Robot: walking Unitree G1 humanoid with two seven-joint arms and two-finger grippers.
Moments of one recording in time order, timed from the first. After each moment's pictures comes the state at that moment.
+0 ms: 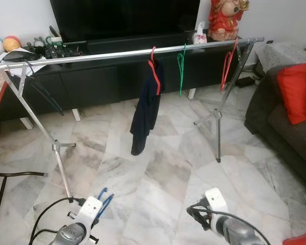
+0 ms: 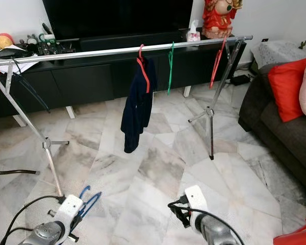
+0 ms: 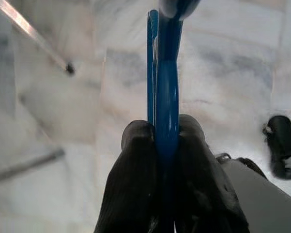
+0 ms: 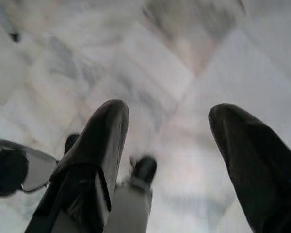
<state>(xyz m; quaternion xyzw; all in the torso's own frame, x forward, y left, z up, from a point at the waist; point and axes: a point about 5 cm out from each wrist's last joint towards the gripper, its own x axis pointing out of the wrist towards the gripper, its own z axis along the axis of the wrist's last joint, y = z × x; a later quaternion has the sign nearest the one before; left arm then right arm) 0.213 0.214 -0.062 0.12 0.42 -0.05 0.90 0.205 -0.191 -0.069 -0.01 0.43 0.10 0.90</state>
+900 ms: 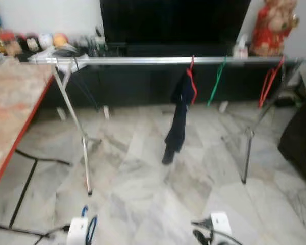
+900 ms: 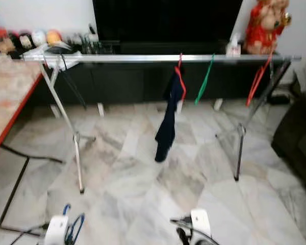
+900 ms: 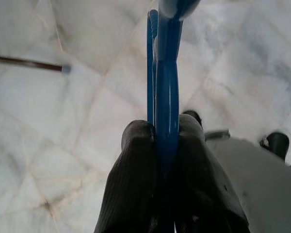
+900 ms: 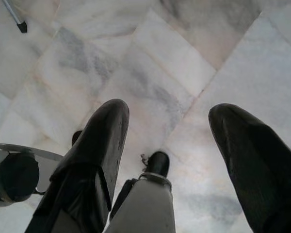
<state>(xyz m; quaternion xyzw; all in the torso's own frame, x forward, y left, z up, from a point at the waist) 0.178 0.220 -0.081 0.03 0.47 0.05 0.88 0.176 -0.181 -0.087 0.03 0.46 0.03 0.89</state>
